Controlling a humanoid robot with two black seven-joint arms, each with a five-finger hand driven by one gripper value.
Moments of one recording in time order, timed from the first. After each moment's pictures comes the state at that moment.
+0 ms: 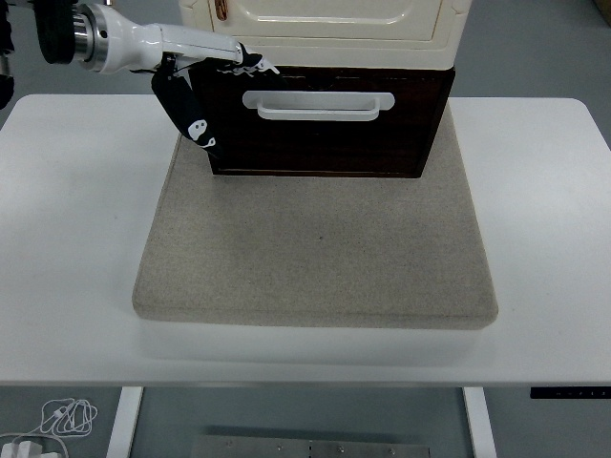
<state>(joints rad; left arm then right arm) -1.40 0.77 -0.34 -1.42 0.96 -0.54 0.16 0.00 0.00 0.13 0.10 -0.18 -0.07 0.15</state>
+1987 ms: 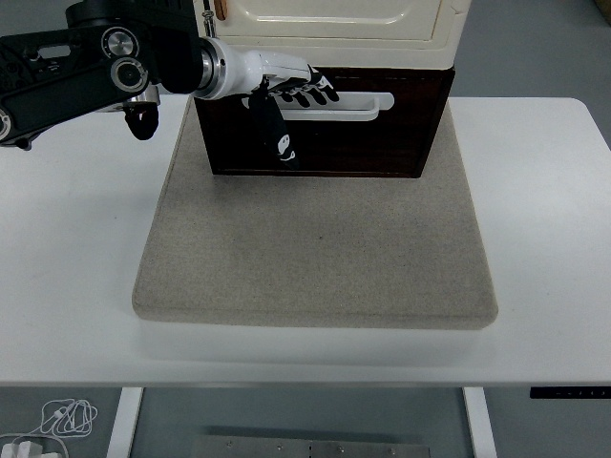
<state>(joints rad) -1.44 0.51 -0.24 -1.38 0.81 -0.27 0.54 0.00 0.00 0.13 0.10 -0.18 -0.07 0.15</state>
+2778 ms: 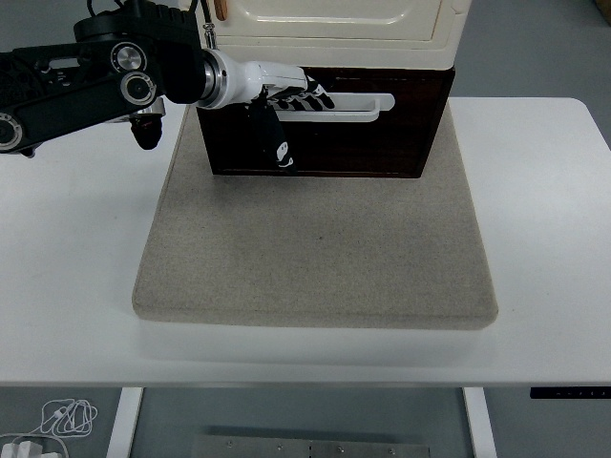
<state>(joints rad) -1.44 0.50 -0.21 -1.38 0.81 -0.24 0.54 0.00 0.00 0.13 0.10 -0.18 -0.07 0.15</state>
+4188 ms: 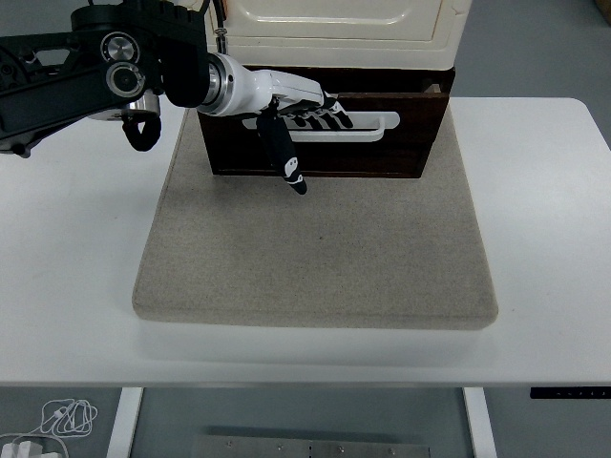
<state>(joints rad) -1.47 0.53 -0.21 -1.45 0.72 -0.31 0.54 0.00 0.00 0.13 0.10 -0.18 -0.07 0.15</state>
